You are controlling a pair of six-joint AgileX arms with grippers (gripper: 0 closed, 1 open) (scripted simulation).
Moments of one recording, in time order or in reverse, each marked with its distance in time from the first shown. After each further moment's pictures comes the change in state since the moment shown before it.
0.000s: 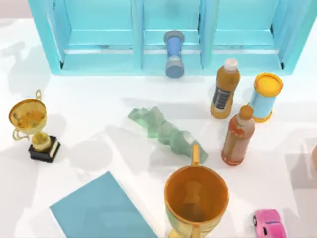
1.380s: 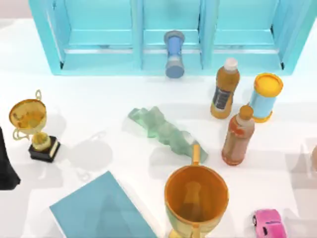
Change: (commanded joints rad) left arm -0.038 -1.677 -1.868 1.024 0.436 -1.179; right arm 0.000 0.000 0.000 0.000 0.000 0.000
